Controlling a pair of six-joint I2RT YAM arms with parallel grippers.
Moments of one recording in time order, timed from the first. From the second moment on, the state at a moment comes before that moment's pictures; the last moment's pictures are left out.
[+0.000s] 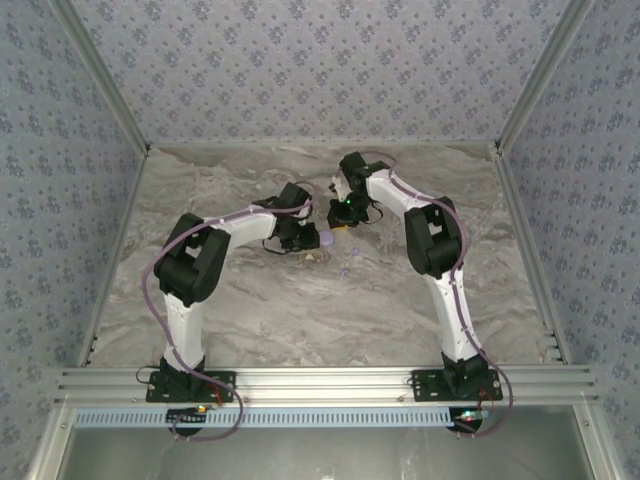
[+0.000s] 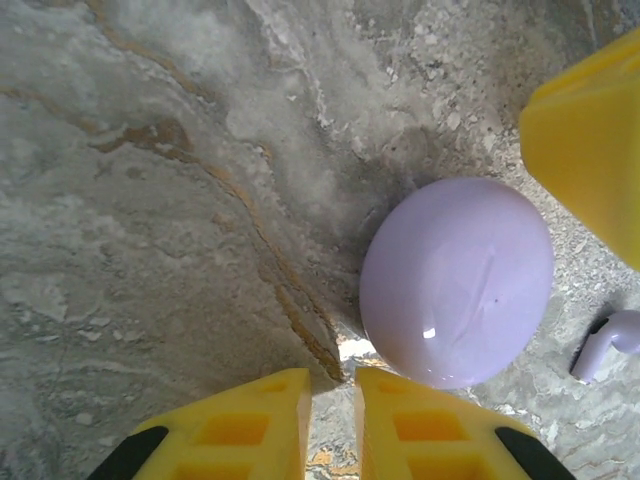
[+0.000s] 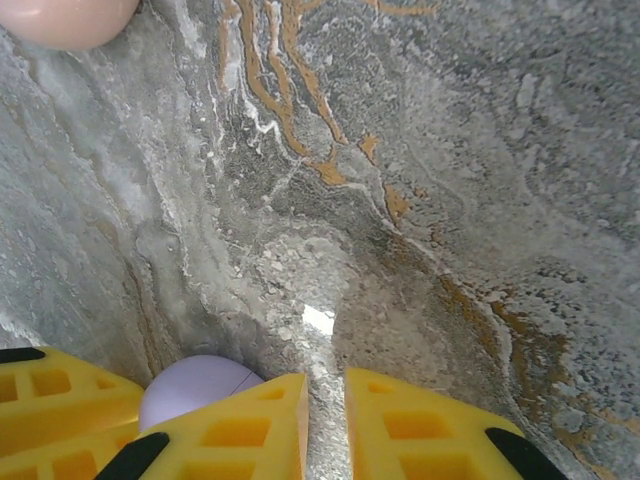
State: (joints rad) left arm -0.57 2.03 1.35 -0.45 0.27 -0.60; right arm 0.43 2.36 1.94 -0.93 -0.41 0.17
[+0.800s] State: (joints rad) left arm -0.57 2.08 1.44 -0.53 0.21 -0.60; right arm 0.44 2.27 1.77 -0.87 -0.42 0.16
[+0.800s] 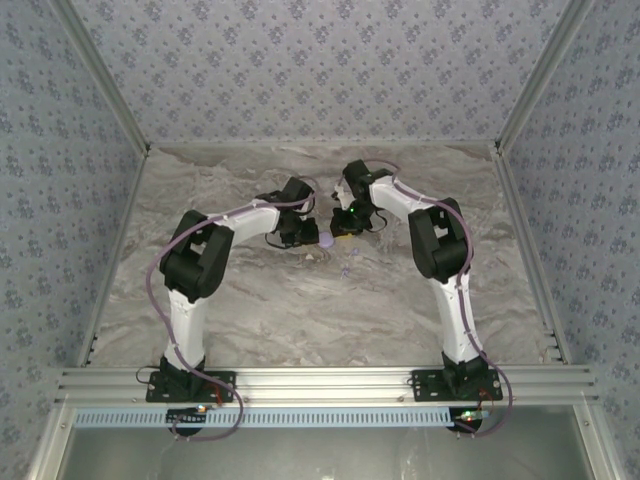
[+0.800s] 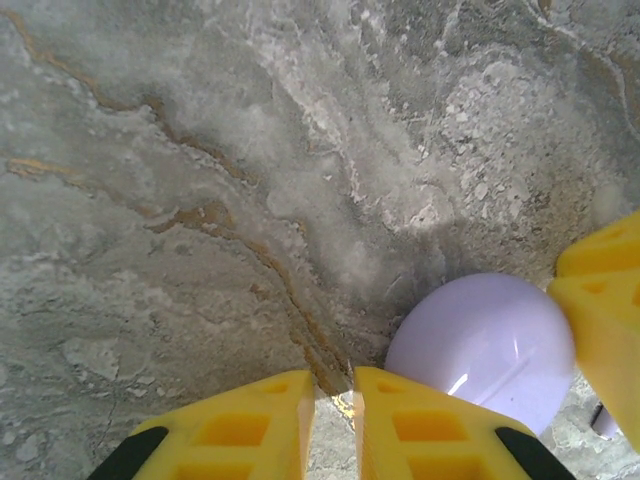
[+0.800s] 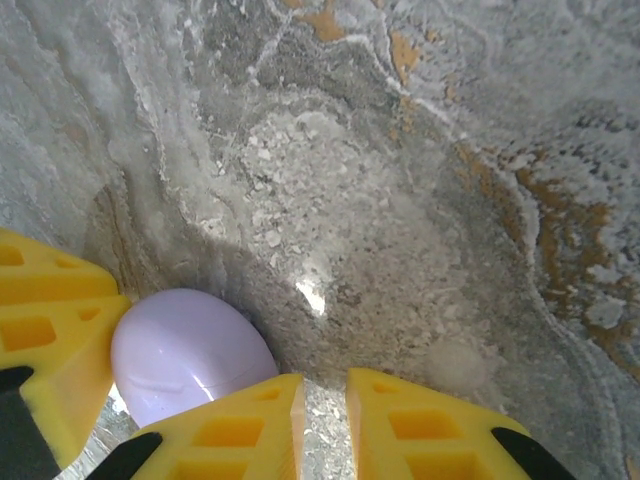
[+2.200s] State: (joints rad) left arm -0.54 2.06 1.48 -0.58 0.06 -0.57; right arm 0.44 2.15 1.65 -0.87 -0.33 0.20
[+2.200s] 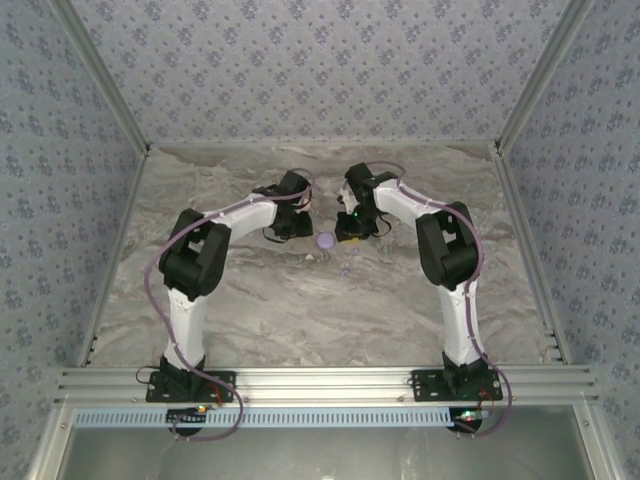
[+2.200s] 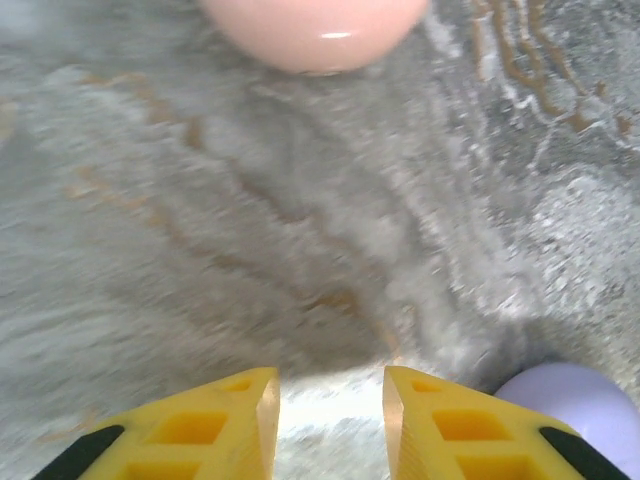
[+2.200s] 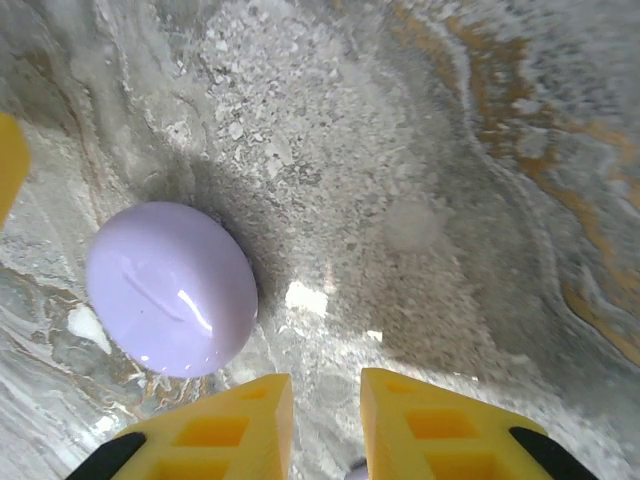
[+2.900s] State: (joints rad) left arm -0.44 1.92 1.26 -0.32 0.43 -0.56; right arm 0.43 2.07 1.54 -0.68 -0.50 0.41
